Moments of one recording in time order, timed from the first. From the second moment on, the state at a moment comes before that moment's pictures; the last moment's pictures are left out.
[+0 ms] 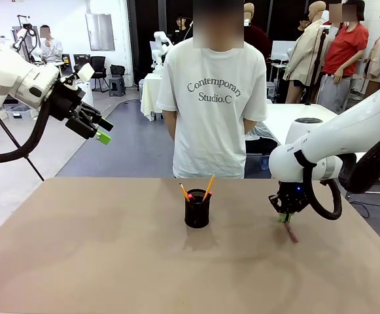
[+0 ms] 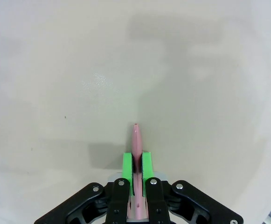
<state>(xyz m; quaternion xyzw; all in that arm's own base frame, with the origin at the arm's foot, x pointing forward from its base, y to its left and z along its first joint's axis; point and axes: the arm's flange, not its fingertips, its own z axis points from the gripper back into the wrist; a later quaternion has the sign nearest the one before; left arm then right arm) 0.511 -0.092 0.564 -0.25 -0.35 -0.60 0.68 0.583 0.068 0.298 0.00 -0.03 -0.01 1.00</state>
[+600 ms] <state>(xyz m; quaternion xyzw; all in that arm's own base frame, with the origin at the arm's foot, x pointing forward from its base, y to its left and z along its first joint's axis) 0.511 -0.092 0.564 -0.25 -0.35 -0.60 0.68 0.582 0.068 0.299 0.06 -0.02 0.01 1.00</state>
